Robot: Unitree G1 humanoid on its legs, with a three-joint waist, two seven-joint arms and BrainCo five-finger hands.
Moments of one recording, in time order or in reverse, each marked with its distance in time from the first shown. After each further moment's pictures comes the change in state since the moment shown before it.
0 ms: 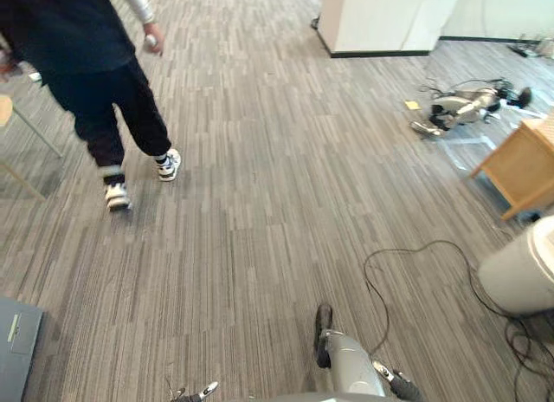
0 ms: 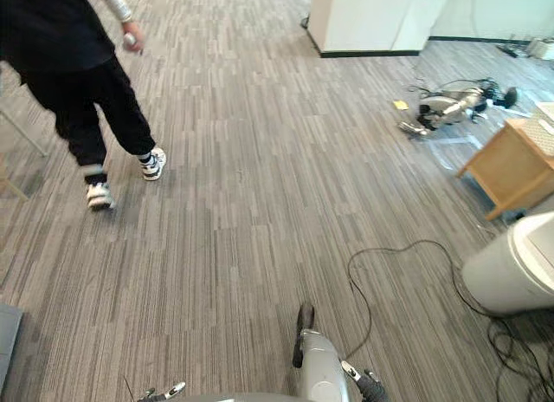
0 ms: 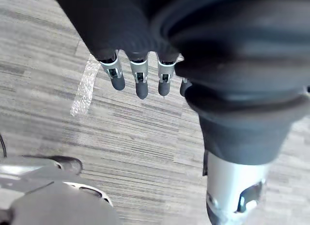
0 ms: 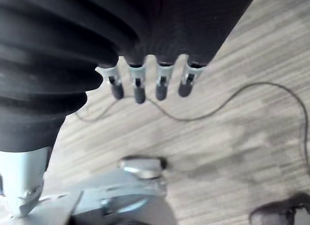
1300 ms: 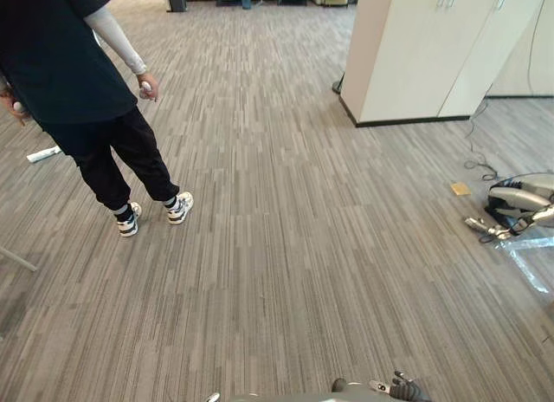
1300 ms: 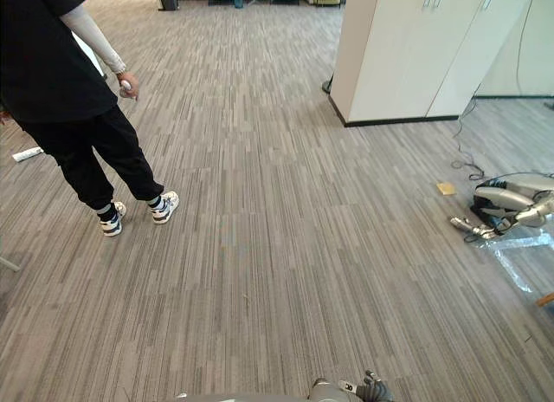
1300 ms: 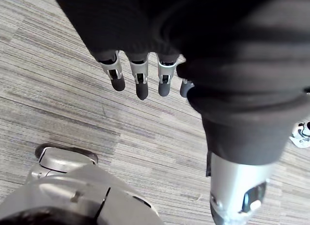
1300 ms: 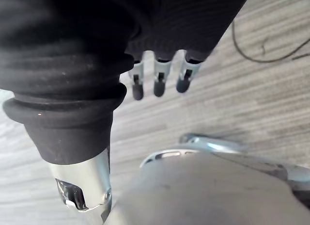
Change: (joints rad) left arm 0.005 0.033 -0.125 0.024 0.002 0.002 0.001; right arm -0.088 -0.041 0.079 0.103 -0.058 0.001 -0.001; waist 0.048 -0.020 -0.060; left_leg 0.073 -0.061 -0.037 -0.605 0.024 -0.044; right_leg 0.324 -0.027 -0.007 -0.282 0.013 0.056
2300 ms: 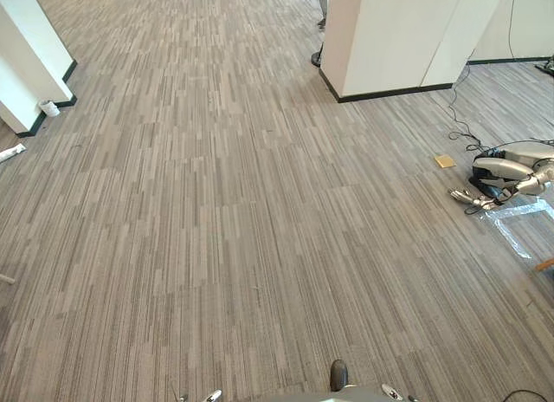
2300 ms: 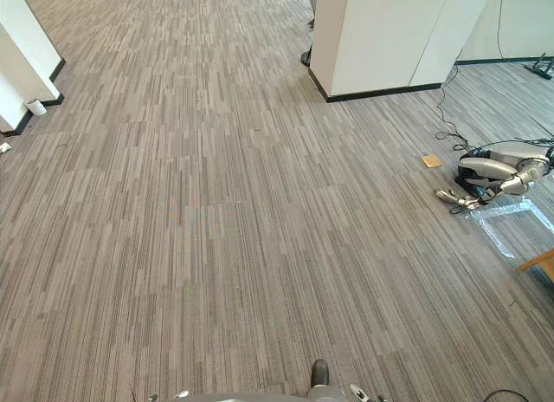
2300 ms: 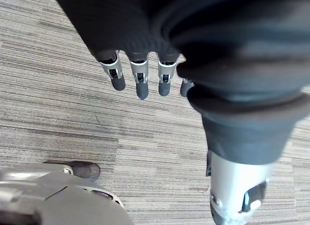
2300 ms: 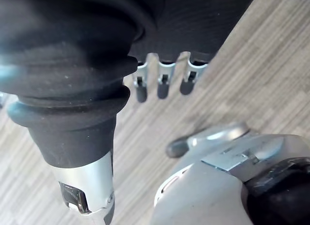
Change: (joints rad) left arm -0.017 0.030 -0.096 0.040 -0.047 -0.057 0.025; right arm 0.042 0.060 -0.113 0.026 0.430 -0.045 -0.043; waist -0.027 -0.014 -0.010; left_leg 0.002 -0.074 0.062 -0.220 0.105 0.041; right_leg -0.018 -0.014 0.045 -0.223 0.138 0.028
